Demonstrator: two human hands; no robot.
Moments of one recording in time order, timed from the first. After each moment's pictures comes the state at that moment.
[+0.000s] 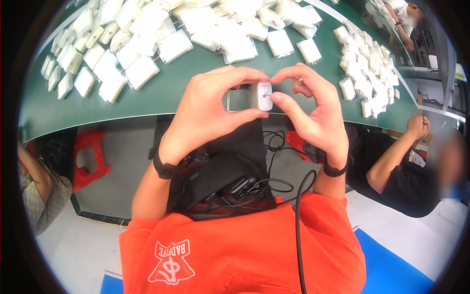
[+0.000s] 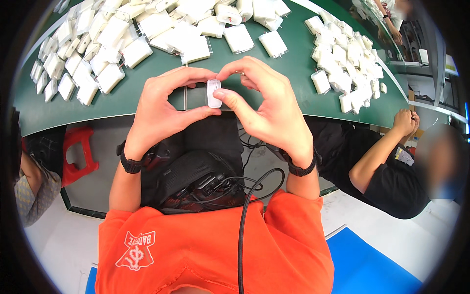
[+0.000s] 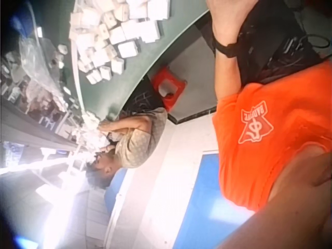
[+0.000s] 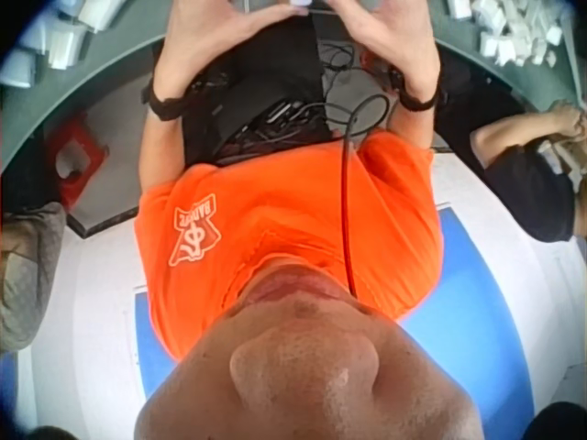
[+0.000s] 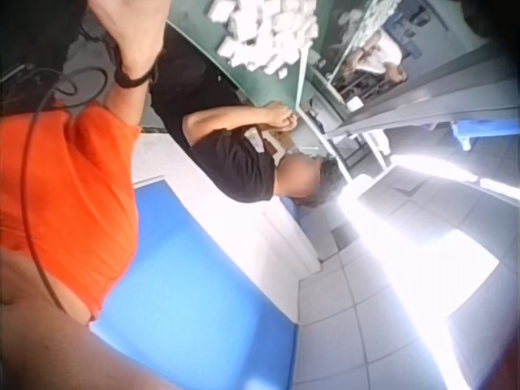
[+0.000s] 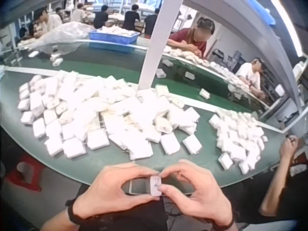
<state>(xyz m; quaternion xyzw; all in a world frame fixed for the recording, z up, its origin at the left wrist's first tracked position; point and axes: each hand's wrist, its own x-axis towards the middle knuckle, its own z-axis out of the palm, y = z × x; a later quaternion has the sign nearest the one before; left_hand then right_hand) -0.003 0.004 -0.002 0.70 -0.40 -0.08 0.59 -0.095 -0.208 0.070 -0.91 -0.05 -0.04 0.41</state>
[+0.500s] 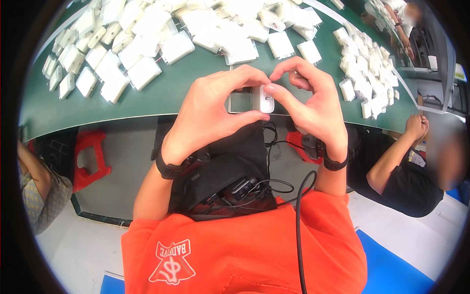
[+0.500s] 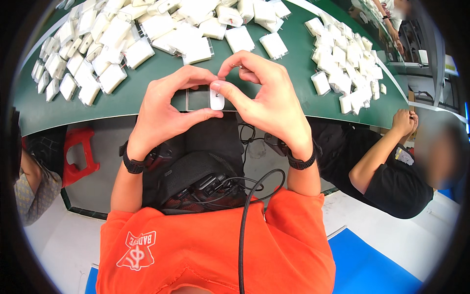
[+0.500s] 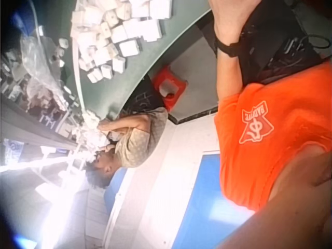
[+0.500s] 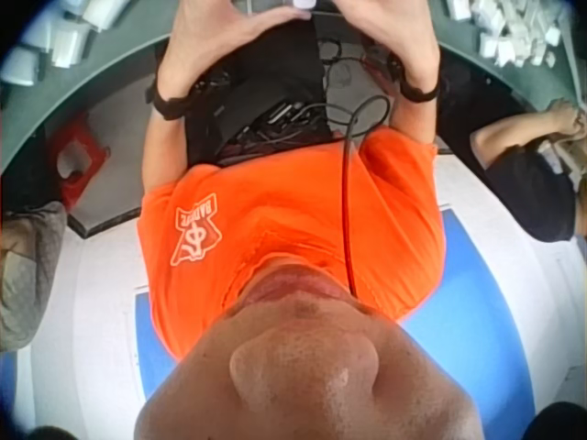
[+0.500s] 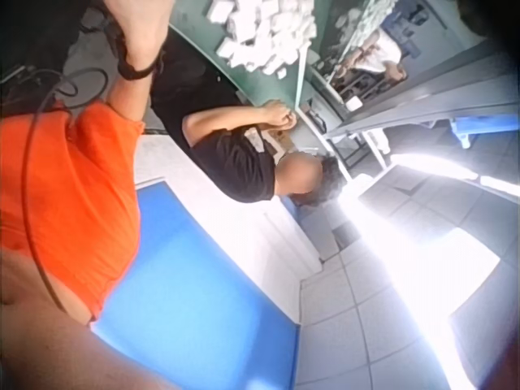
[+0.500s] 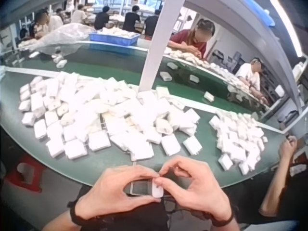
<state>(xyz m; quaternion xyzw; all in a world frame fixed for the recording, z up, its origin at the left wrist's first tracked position) -0.003 0.004 0.000 0.68 -0.40 -0.09 0.61 -0.079 -0.205 0.072 -0.91 -0.01 -0.02 0.42</state>
